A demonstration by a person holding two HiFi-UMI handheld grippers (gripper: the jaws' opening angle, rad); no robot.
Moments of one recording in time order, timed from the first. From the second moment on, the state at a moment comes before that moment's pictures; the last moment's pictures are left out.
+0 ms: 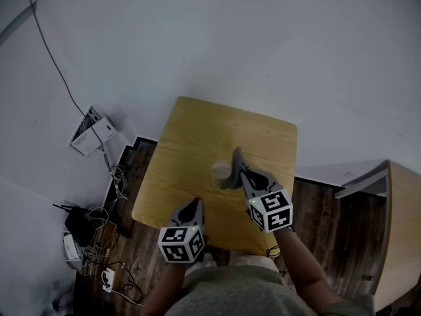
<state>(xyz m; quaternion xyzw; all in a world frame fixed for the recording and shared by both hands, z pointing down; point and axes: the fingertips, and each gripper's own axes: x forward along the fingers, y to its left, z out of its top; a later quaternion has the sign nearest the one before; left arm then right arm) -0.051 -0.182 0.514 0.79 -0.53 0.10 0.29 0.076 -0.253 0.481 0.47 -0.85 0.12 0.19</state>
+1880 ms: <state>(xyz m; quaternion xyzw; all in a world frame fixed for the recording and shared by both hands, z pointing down) -0.049 -0.183 0.539 0.77 -0.55 0.11 0.32 0.061 -0.271 0.621 0.45 -0.82 0.18 0.30</state>
